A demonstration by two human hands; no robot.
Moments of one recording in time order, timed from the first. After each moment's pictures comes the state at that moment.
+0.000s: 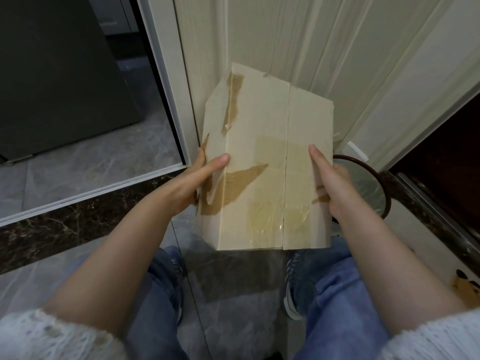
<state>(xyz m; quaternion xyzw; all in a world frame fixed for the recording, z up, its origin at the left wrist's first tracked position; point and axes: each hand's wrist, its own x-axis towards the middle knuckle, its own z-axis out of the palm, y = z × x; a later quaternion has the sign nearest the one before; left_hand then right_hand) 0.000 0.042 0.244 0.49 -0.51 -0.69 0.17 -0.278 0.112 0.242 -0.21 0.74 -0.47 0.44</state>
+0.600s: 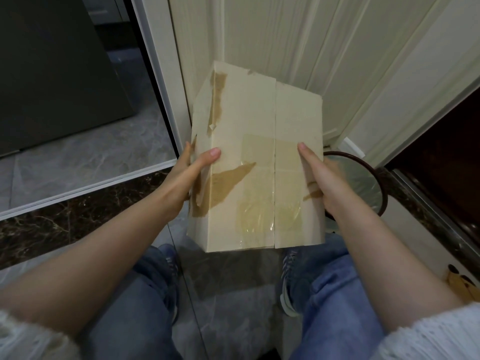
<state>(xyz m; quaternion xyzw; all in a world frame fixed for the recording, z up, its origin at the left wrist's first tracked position) 0.000 0.046 0.238 0.50 -0.51 -0.65 0.26 -0.275 0.102 0.241 -0.25 0.74 -0.44 0.45</state>
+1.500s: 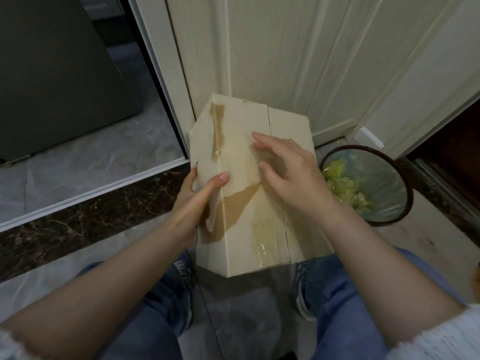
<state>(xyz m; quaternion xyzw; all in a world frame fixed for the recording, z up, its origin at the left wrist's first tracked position) -0.009 0.059 0.219 0.56 -0.39 -0.66 0.31 -0.221 0.074 0.226 -0.72 0.57 -0.38 0.13</state>
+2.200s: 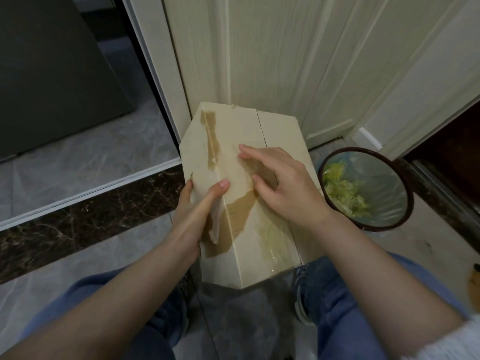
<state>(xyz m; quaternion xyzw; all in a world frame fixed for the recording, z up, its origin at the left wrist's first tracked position) -0.014 0.061 0.211 0.59 -0.34 -0.65 0.34 -0.211 0.064 0.218 -0.75 0.51 -0.39 0.15</state>
